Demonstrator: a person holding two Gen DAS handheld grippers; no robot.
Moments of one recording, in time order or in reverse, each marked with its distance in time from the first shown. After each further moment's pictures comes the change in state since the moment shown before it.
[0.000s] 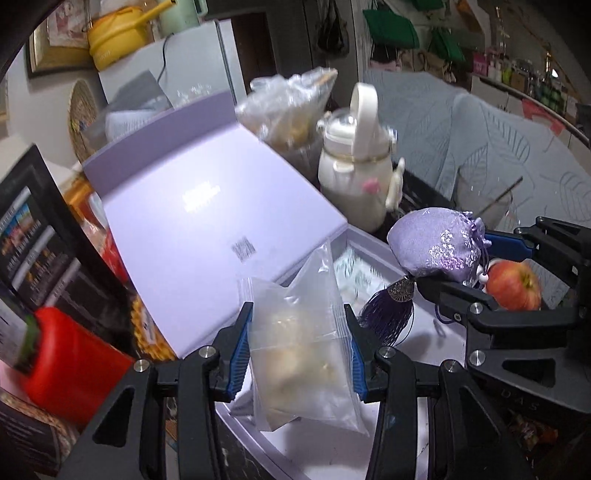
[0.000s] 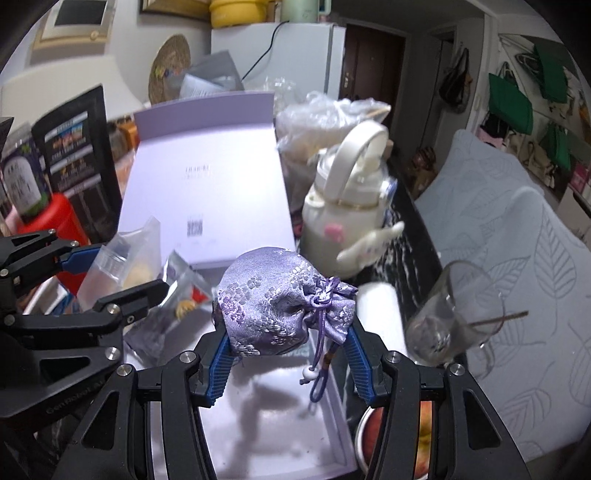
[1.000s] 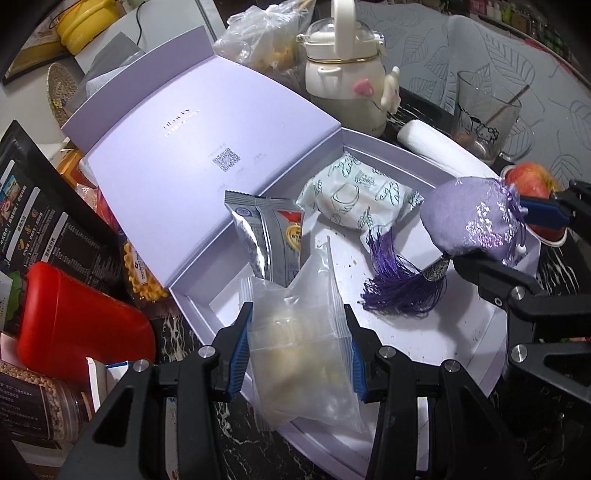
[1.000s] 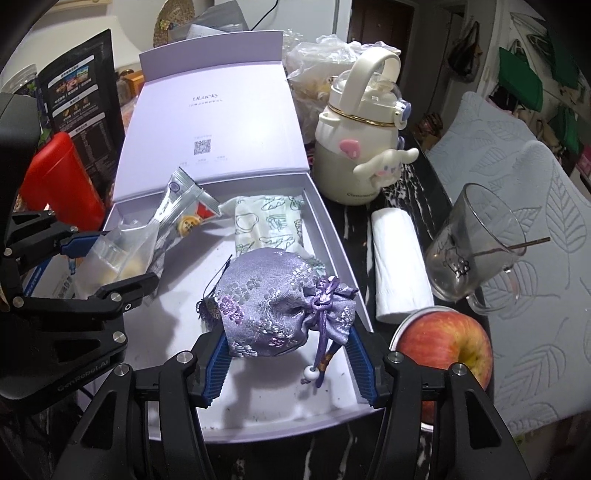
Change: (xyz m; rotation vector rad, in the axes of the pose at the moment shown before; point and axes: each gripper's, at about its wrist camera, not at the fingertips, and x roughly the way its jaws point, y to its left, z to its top) left arm 0.022 -0.015 -0.034 0.098 0.224 0.062; right arm 0.012 0.009 -0.047 -0.005 0.155 0.011
